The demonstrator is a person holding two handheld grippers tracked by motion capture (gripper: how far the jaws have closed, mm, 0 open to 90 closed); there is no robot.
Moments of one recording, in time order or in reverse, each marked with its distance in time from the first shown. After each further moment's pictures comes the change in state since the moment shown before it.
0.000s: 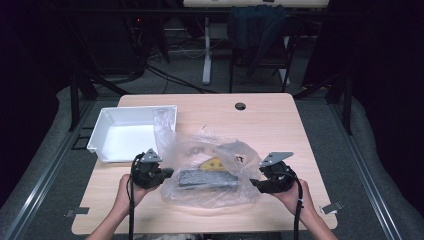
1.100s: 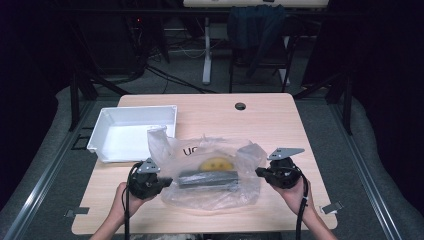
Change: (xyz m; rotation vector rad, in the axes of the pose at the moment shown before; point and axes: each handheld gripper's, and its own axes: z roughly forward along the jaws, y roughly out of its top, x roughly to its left) left arm -0.014 -0.016 -0.005 0.022 -0.035 0.066; right arm -0.014 -0.001 -0.008 -0.072 0.066 0.142
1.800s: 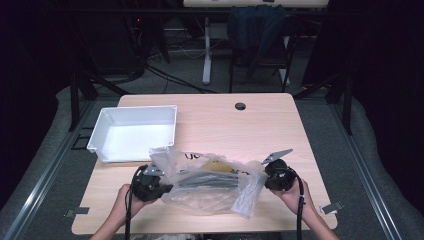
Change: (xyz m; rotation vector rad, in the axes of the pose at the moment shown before) left arm 0.004 -0.007 0.013 0.122 -0.016 0.033; right arm -0.009 -0.012 0.027 0.202 0.039 0.004
